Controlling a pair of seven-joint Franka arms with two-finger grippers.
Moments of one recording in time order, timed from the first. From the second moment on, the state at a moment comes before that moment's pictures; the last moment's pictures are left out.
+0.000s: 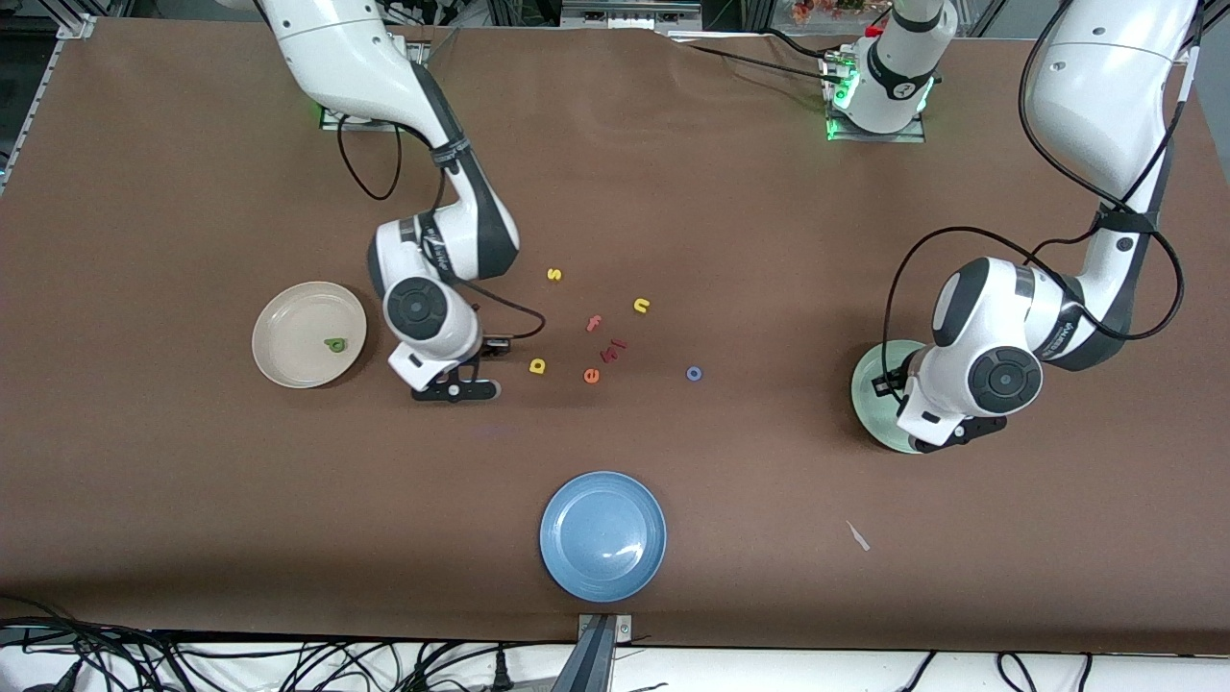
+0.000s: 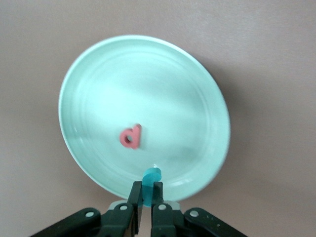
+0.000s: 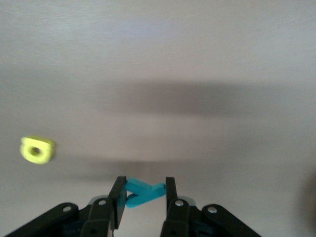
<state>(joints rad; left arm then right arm) 0.11 0.63 -0.28 -1.61 0.27 1.89 -0.57 0.75 0.66 -0.36 -1.68 0.26 2.11 0.17</state>
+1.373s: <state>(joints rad) -0.08 0.70 -0.55 -1.54 0.28 1.95 -0.56 0.74 0.41 -0.60 -2.08 0.26 2.32 -0.34</state>
